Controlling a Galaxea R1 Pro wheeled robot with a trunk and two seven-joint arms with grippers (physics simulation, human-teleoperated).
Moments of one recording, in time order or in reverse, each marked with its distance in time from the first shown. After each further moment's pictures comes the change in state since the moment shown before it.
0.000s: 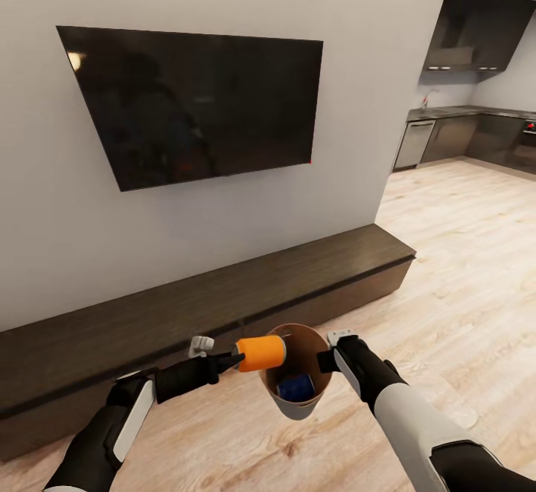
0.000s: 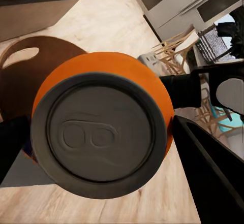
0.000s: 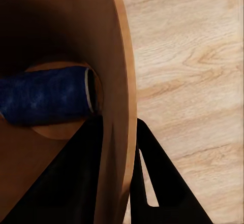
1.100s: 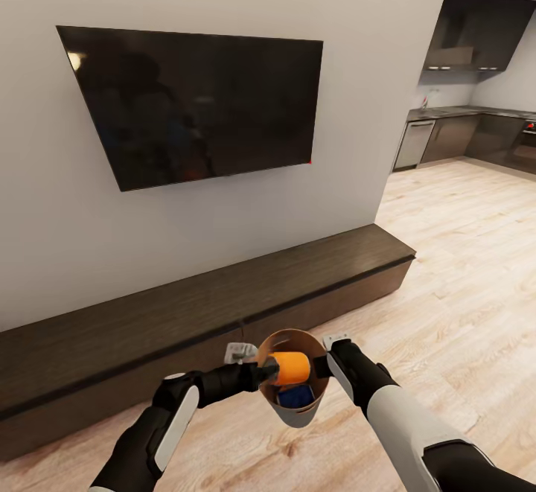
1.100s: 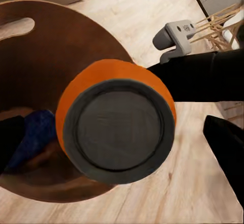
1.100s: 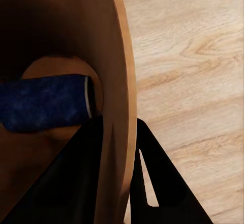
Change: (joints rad) left arm 0.000 -0.116 -0.176 -0.002 0.001 0.000 0.372; right arm 0.000 0.033 0.001 0.038 -0.006 0.002 -0.065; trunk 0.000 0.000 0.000
